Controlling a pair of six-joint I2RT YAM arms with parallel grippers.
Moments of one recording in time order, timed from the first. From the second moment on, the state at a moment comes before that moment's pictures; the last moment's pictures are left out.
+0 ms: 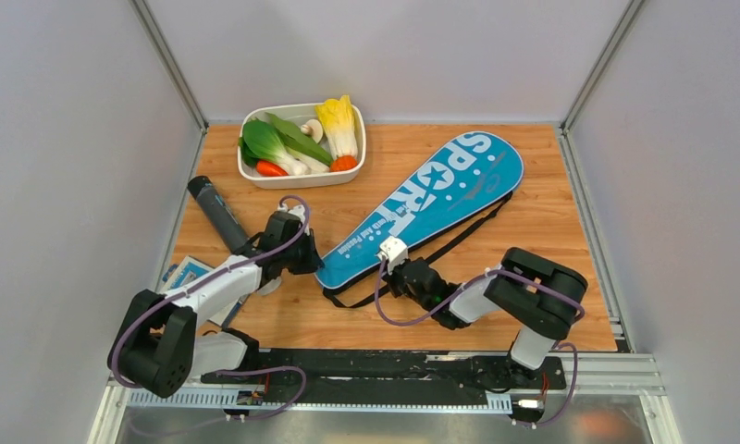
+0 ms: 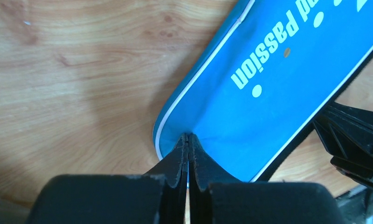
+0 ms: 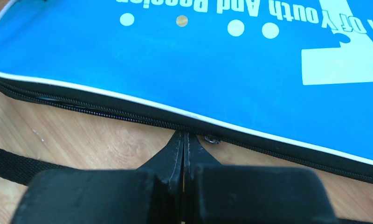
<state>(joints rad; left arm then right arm) -0.42 1.24 0.56 -0.21 0.14 -0.49 0.99 1.74 0.42 0.93 0.22 0.05</state>
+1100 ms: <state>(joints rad) -0.48 0.92 0.45 -0.26 0.05 -0.65 1.01 1.45 0.54 0.29 0.18 0.24</state>
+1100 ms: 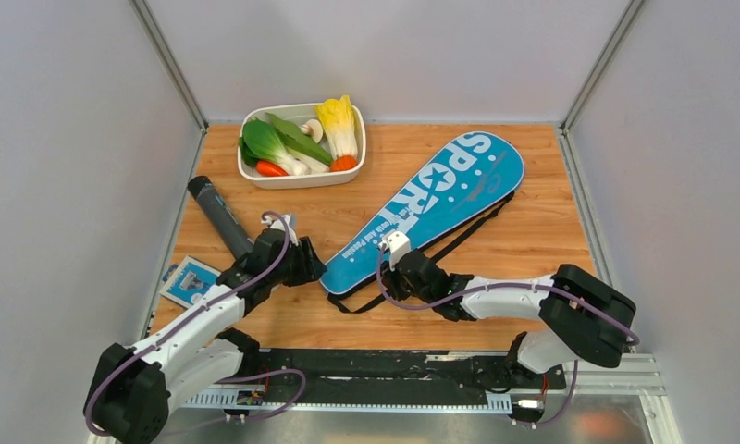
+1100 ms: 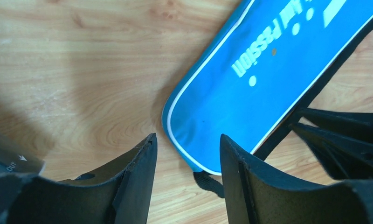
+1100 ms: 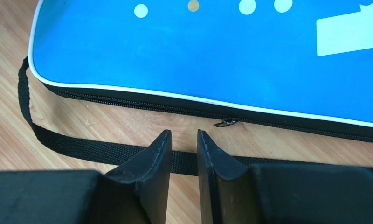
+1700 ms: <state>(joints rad) -0.50 0.99 0.18 0.13 0.16 -0.97 0.98 1.32 0.44 0.34 0.21 0.29</state>
